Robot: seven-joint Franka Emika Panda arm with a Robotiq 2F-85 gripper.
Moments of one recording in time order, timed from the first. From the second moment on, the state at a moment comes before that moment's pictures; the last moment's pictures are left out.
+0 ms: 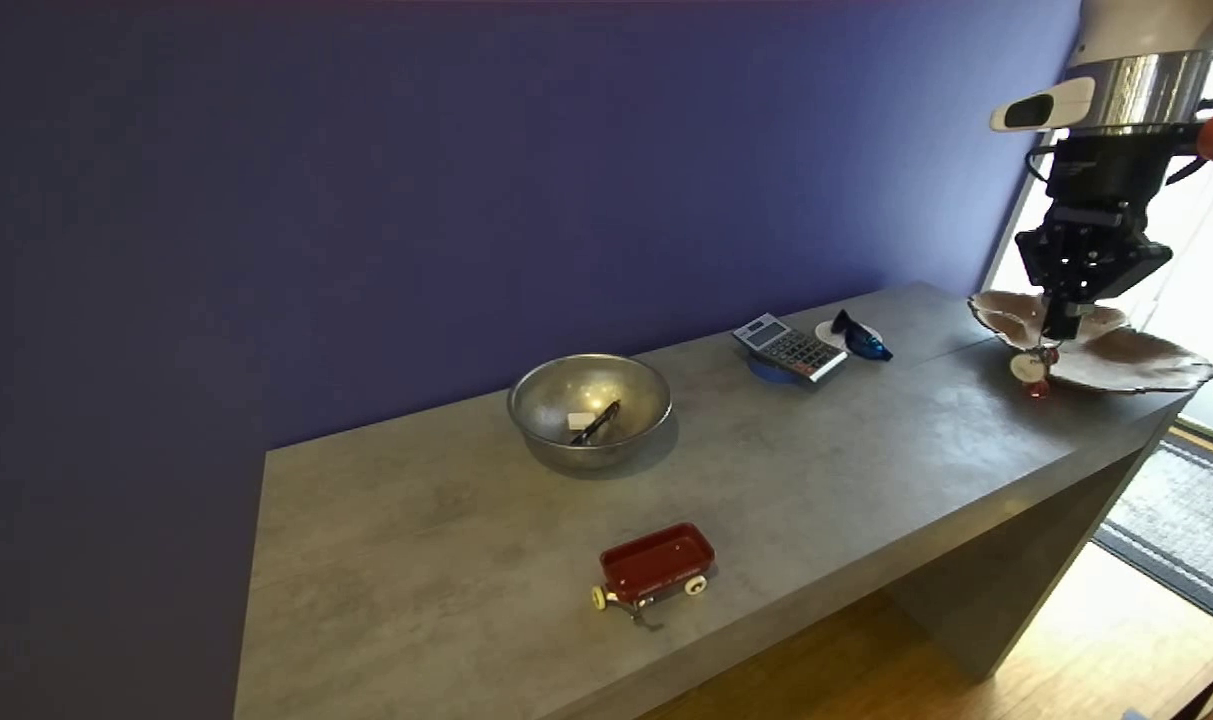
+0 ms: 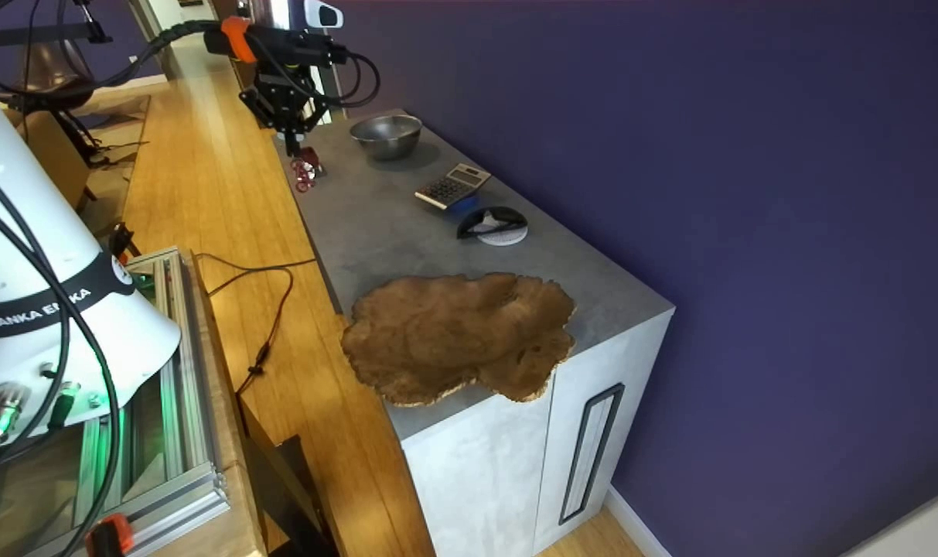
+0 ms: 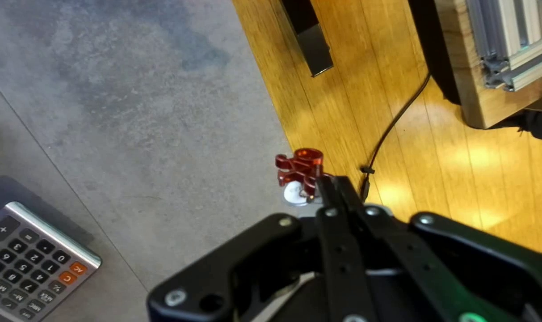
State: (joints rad) arm 0.31 -0.29 0.12 -2.73 0.22 2.32 -0.83
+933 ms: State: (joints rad) arm 0.41 0.11 0.42 -2.22 -0.42 2.56 -0.43
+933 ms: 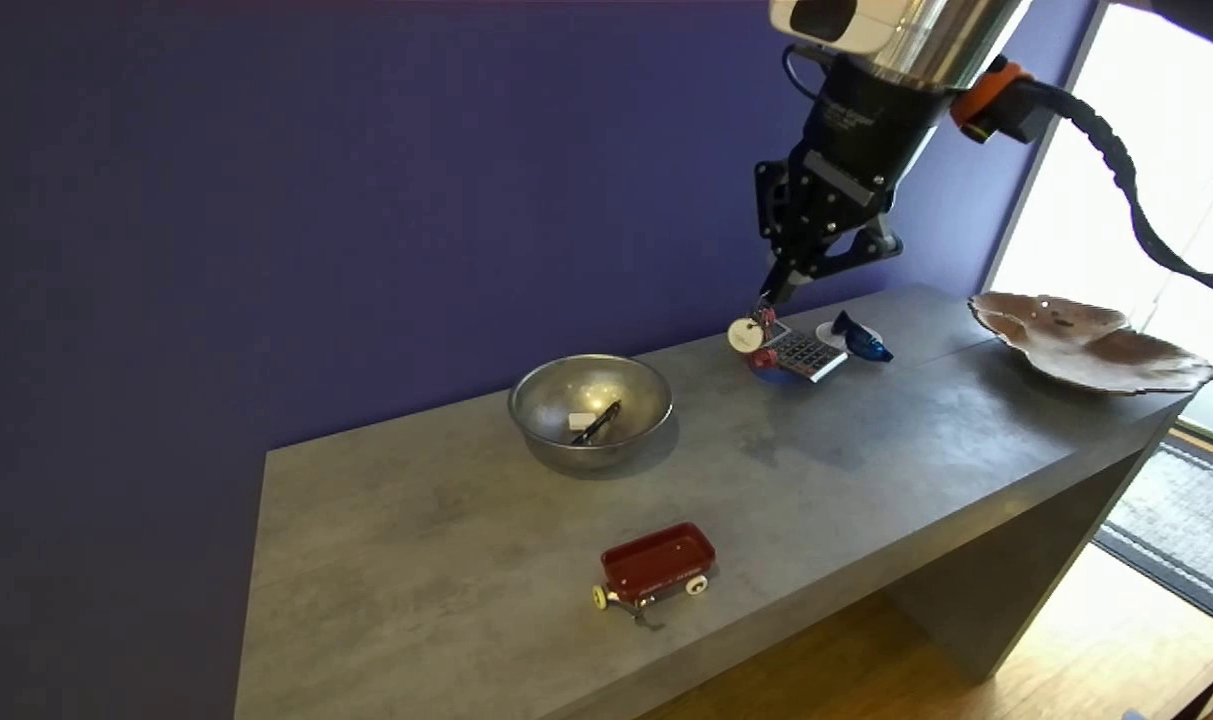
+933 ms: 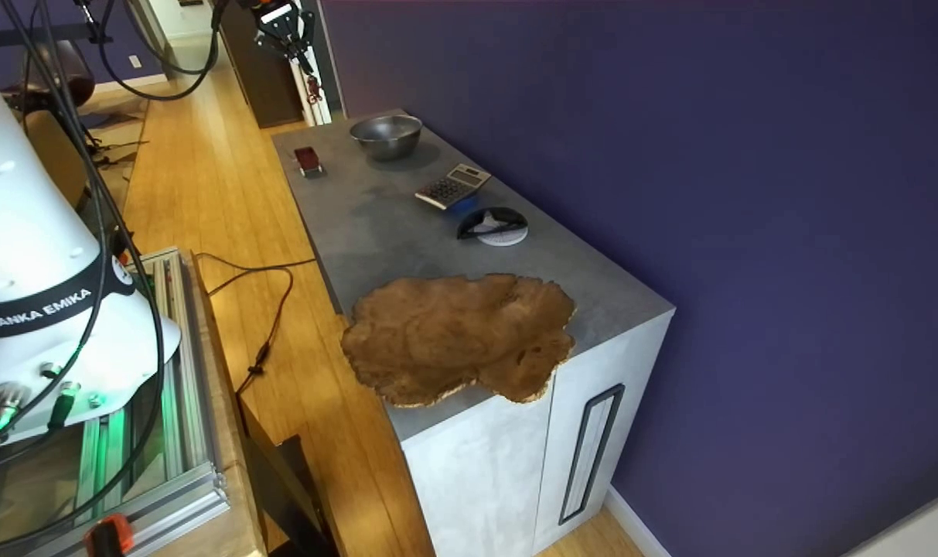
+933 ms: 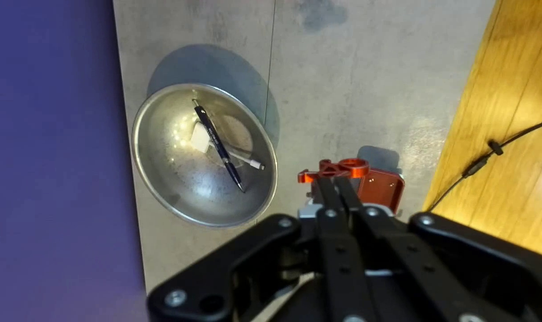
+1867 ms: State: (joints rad) arm 0.55 0.46 0.28 -1.83 -0.73 2.56 0.10
